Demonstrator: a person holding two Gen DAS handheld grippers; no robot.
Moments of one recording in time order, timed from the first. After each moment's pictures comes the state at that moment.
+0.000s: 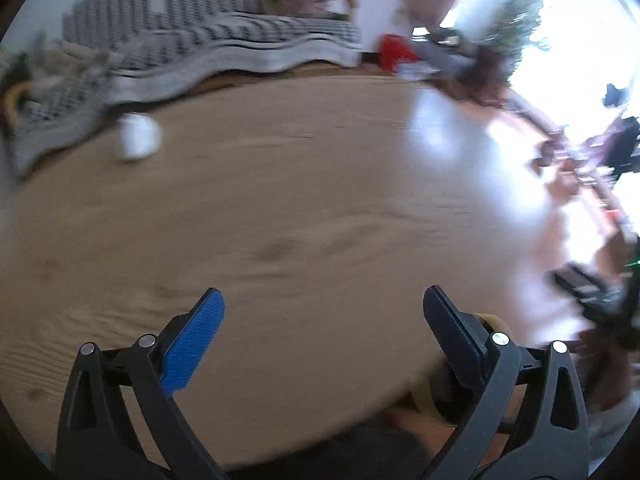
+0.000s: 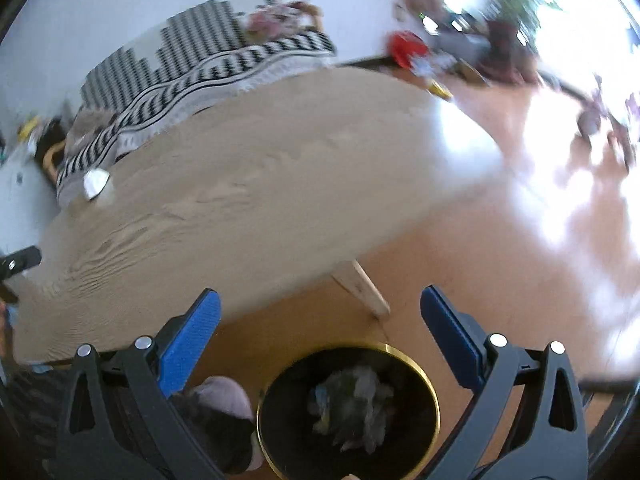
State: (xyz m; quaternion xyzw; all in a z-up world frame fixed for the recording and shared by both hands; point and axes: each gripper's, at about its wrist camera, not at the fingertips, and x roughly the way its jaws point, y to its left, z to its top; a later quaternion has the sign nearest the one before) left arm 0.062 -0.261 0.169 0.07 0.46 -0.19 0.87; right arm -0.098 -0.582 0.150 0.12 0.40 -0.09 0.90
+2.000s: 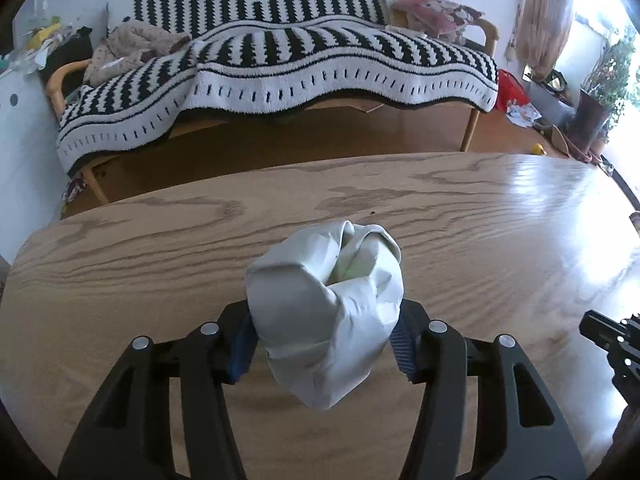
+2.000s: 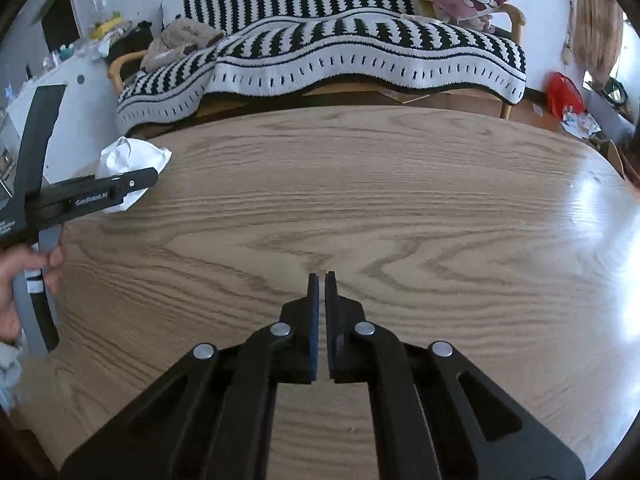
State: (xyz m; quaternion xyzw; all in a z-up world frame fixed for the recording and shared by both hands) left arm 0.342 -0.166 0.114 0.03 0.44 -0.05 0.90; right arm 0.248 -0.392 0.125 0.03 0.45 0.10 0.89
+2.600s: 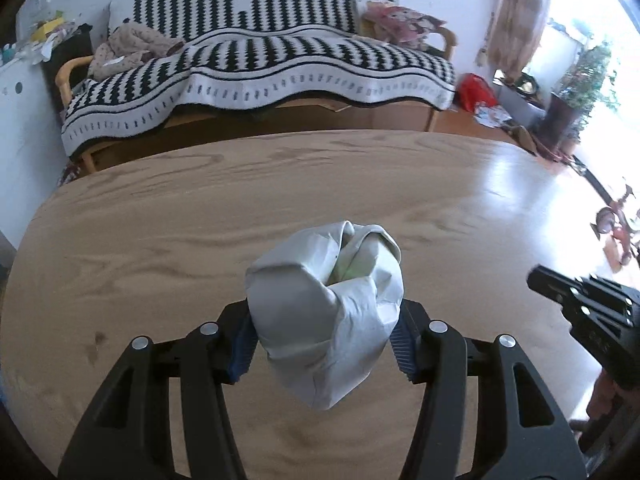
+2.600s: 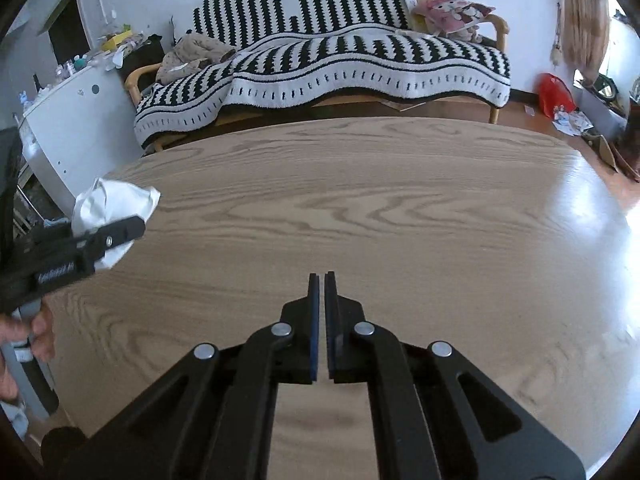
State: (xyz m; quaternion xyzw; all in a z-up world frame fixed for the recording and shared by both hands) left arm 0.189 -0.196 0.172 0.00 0.44 -0.10 0.89; right arm 0.133 -0.405 0.188 0.04 0.43 0.09 0.89
